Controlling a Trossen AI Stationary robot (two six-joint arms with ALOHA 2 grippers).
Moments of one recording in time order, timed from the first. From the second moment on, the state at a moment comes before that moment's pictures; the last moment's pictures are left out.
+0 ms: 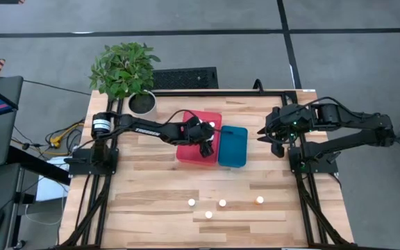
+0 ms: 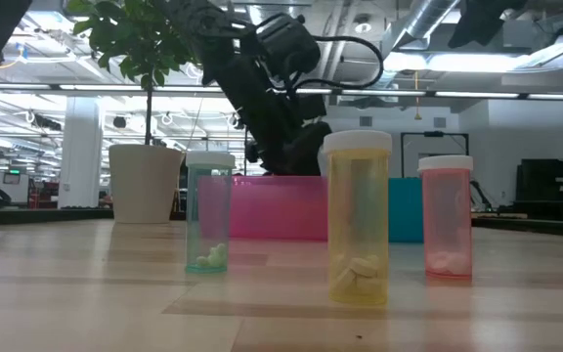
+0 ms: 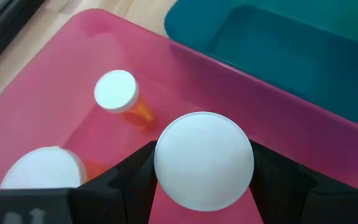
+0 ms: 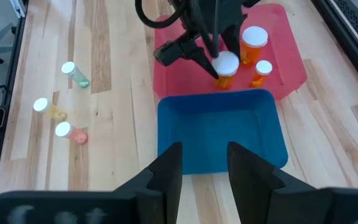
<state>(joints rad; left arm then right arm) 0.11 1.95 1.27 -0.19 -0.29 -0.18 -0.04 0.89 1.09 -0.96 0.03 0.17</state>
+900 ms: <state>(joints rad) 0.11 1.98 1.29 -0.19 -0.33 -0.21 -0.04 0.89 1.09 -0.96 0.03 0.17</state>
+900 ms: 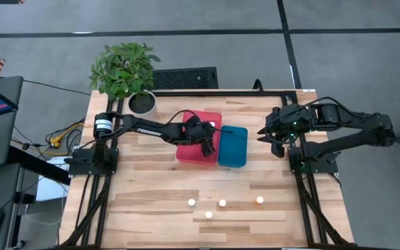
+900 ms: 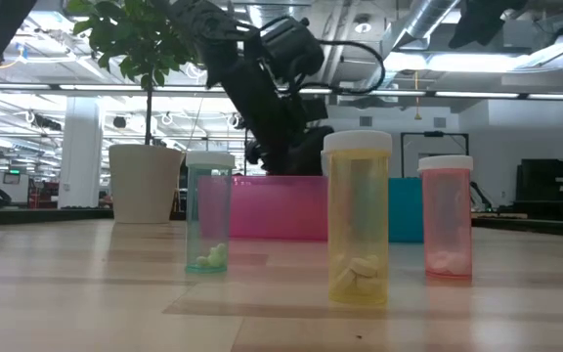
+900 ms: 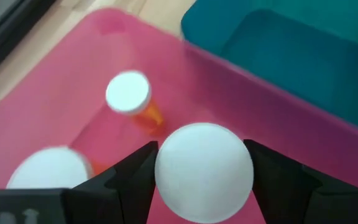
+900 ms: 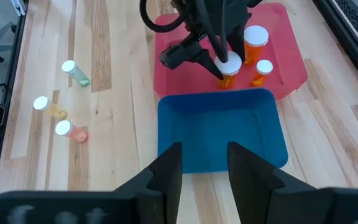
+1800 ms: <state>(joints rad) 0.10 1.97 1.31 -0.24 -0.35 -0.20 -0.04 0.89 1.09 -0.96 0.03 0.18</state>
